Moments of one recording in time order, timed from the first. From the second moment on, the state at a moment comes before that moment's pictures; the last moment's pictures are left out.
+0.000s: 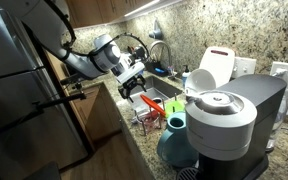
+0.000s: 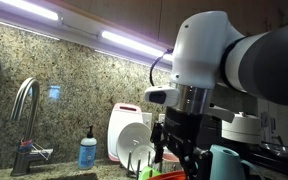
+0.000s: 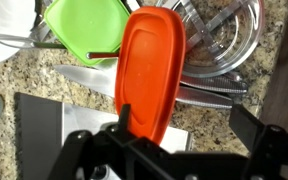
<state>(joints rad) 0.19 0.53 0.14 -1.87 -0.60 2.51 -0.60</state>
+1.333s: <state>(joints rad) 0.18 0.59 0.12 -1.79 -0.55 2.50 -0.60</state>
